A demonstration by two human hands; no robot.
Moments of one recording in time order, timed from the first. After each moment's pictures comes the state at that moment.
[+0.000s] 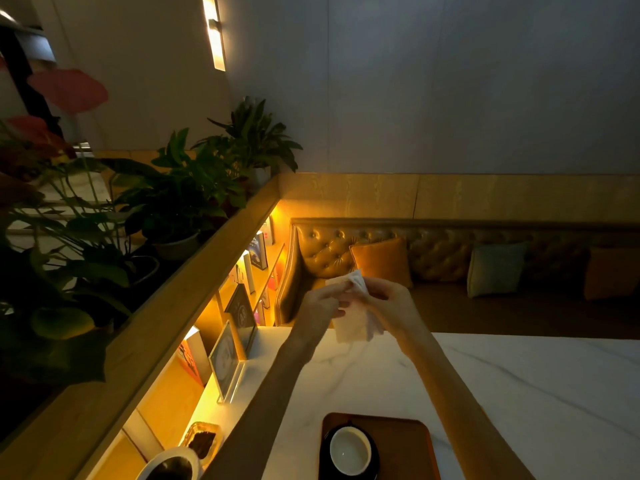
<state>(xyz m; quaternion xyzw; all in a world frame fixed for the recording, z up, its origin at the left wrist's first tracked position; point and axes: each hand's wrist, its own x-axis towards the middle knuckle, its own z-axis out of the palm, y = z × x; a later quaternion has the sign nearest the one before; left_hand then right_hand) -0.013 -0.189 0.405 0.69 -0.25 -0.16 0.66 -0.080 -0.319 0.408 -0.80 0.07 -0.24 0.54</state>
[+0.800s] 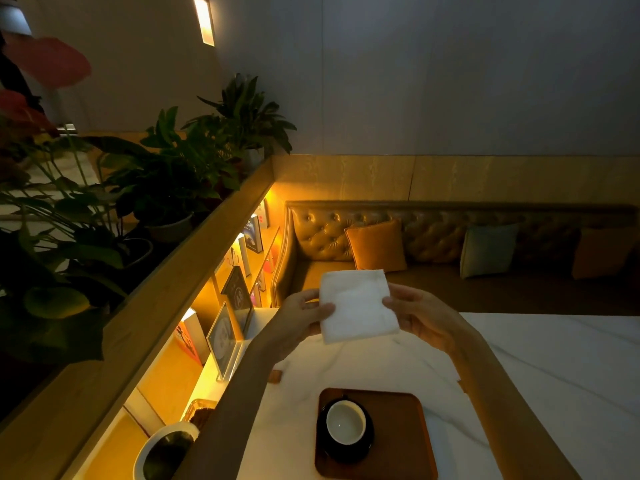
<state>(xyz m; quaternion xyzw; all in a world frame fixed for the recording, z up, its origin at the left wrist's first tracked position) 0.001 -0.148 0.365 0.62 -0.24 -0.34 0.66 -0.123 -0.373 0.373 -0.58 0.12 0.01 0.80</state>
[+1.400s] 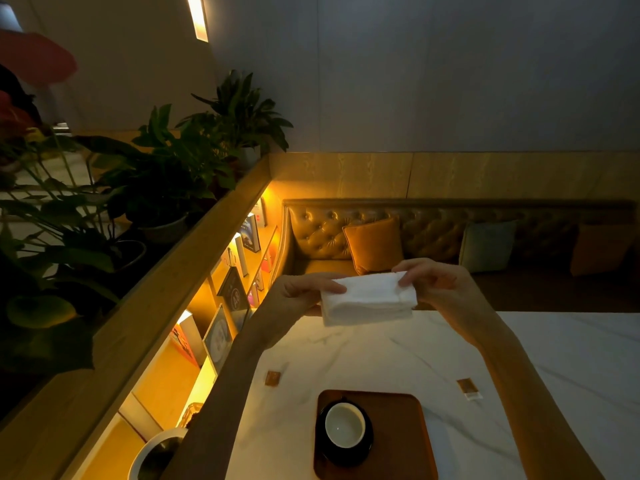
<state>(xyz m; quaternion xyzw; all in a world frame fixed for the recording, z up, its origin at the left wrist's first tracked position) 0.002 -0.139 0.405 0.59 -0.45 -0.21 0.63 -0.153 -0.373 0.422 -0.74 -0.04 -0.20 0.64</state>
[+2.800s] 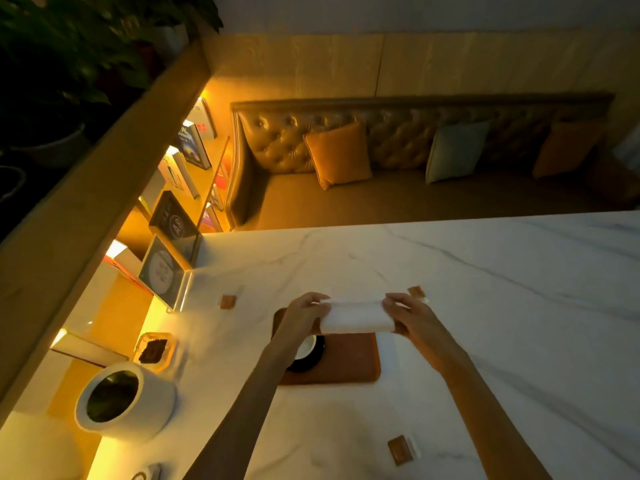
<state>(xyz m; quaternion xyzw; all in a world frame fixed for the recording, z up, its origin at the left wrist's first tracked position) -0.076 -0.250 0.226 0.70 -0.09 -0.40 0.59 -0.223 -0.429 0.221 -0.60 0.35 -0.08 0.72</state>
